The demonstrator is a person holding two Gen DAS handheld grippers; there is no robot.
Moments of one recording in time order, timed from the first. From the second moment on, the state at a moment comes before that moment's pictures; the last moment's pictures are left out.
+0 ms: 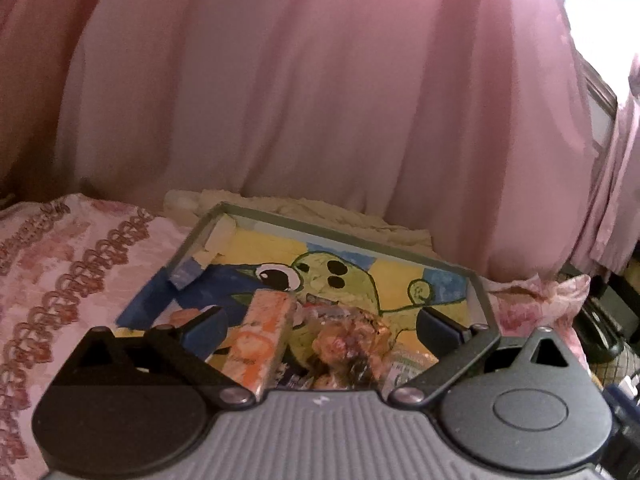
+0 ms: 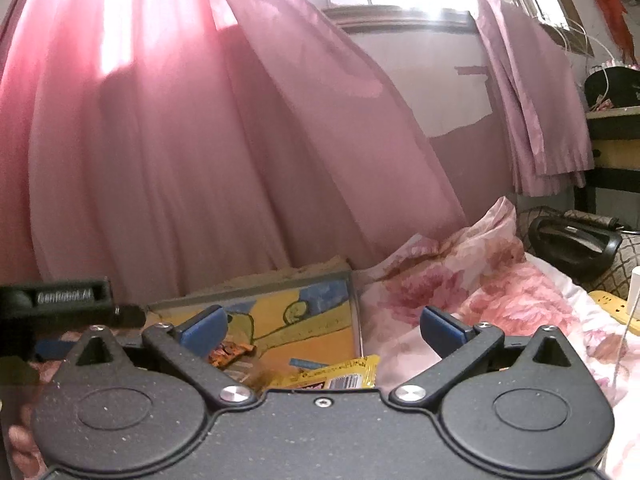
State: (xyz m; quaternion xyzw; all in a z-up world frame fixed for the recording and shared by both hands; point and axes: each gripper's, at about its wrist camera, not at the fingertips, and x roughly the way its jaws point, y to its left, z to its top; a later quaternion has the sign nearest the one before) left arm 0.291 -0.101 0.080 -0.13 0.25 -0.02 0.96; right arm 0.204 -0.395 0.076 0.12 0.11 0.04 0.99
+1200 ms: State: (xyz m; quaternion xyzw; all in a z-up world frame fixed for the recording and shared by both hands) left arm 0.103 -0.059 0.092 -0.07 0.21 -0.01 0.98; right arm 0.050 -0.348 0.098 0.09 0.08 0.06 0.99
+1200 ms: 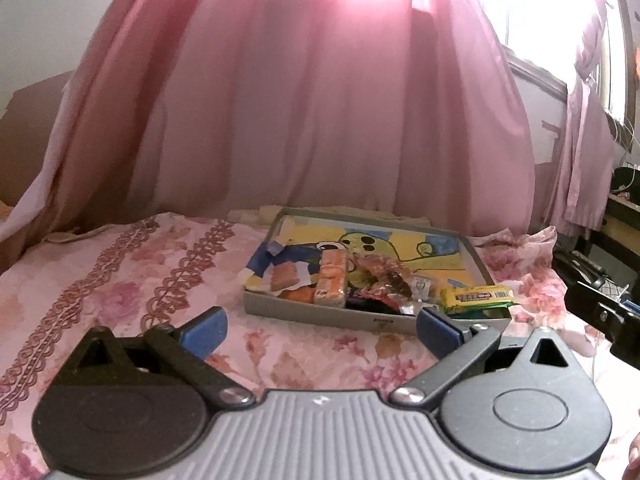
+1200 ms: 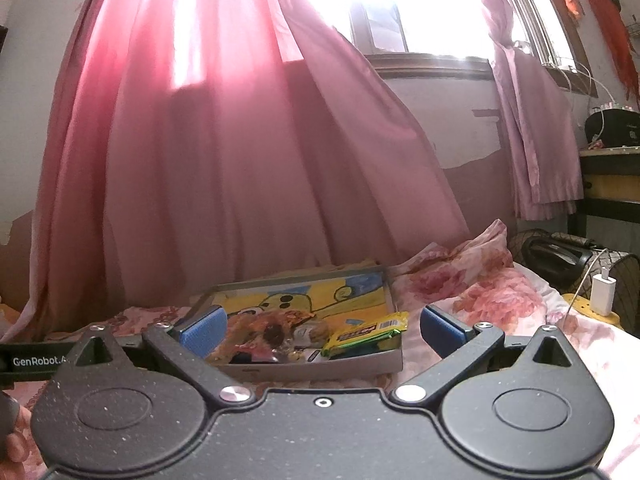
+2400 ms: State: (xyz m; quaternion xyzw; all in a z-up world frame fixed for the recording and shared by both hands) left arm 0.010 -0.018 0.048 -0.06 0.26 0.02 0.96; right arm -0.033 -0.301 0.056 0.04 0.16 0.05 0.98
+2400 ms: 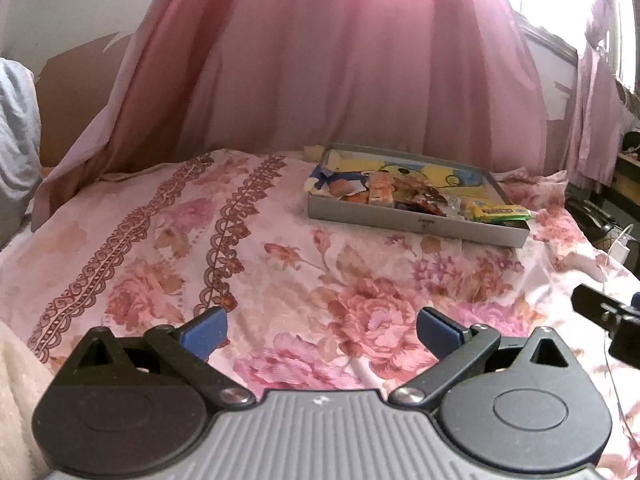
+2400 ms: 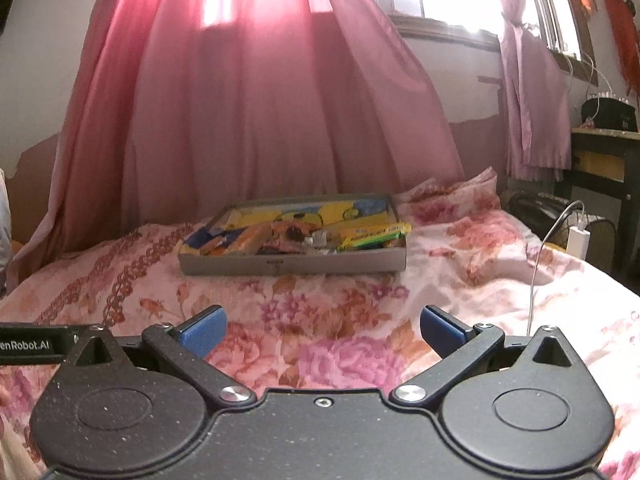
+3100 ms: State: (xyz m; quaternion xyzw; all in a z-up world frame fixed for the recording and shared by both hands) left arm 0.014 -0.018 0.041 -0.06 0.27 0.02 0.96; right arm -0.027 -0.299 0.045 0.02 0.19 0.06 0.98
